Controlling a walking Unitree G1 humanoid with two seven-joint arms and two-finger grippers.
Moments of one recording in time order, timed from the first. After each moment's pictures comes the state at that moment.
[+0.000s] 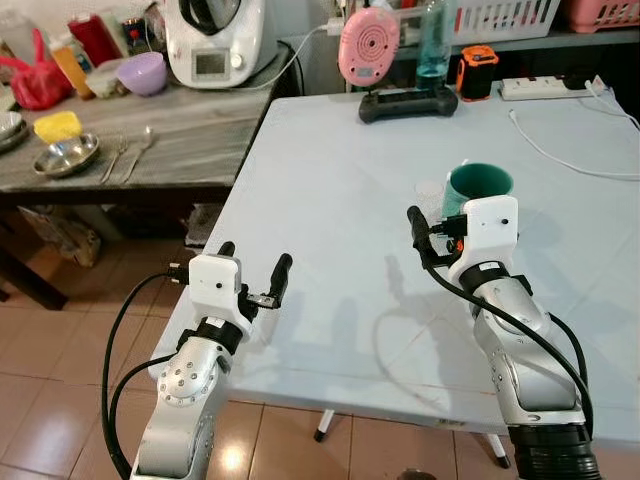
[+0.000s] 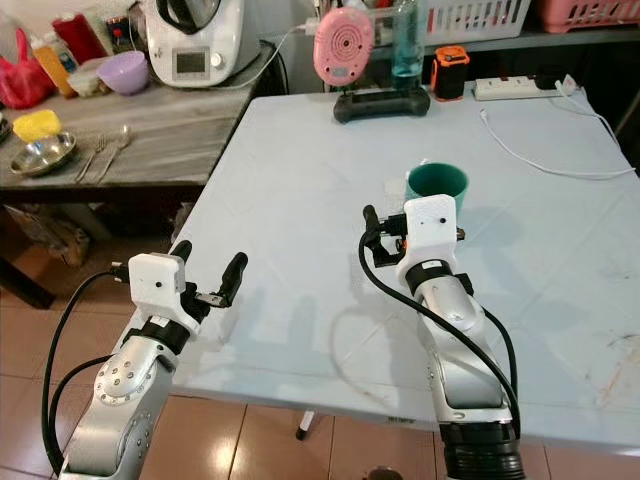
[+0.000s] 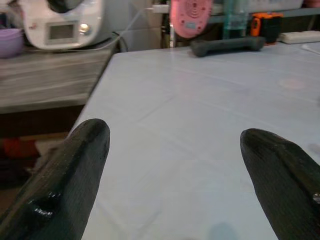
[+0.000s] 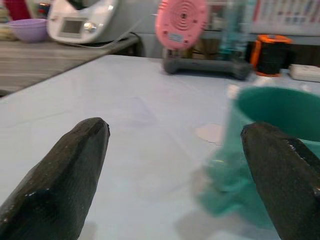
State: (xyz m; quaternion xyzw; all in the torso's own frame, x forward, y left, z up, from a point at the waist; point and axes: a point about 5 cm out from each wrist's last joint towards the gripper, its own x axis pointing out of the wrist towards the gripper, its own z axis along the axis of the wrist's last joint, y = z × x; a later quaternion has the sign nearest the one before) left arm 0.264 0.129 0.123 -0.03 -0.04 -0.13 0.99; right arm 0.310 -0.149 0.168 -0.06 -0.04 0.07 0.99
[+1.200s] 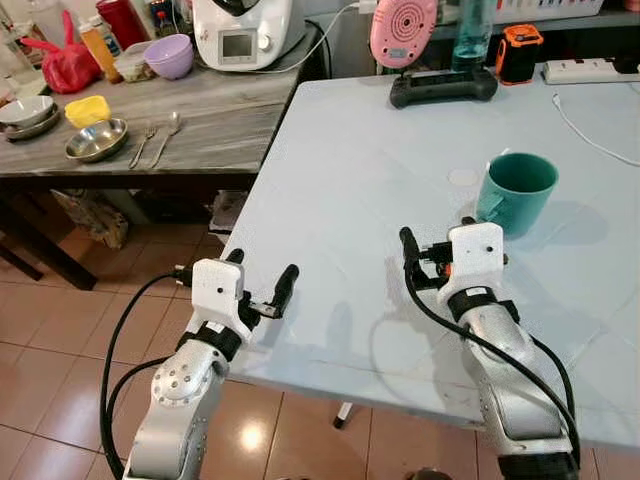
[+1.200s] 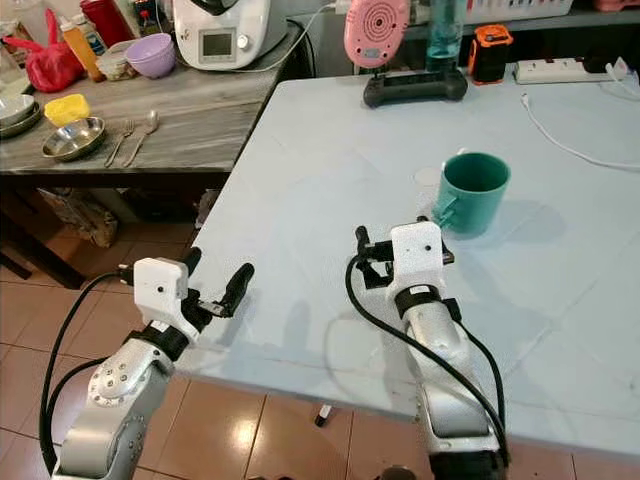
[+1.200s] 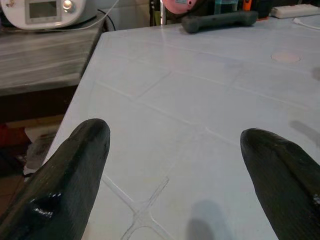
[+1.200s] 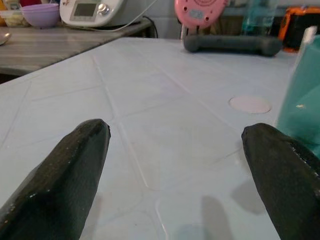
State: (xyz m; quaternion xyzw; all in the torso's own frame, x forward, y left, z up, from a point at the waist) left arm 0.262 0.124 0.120 -0.03 -0.02 -0.18 0.98; right arm 0.300 -0.141 0.148 -0.07 -0.03 0.06 1.00
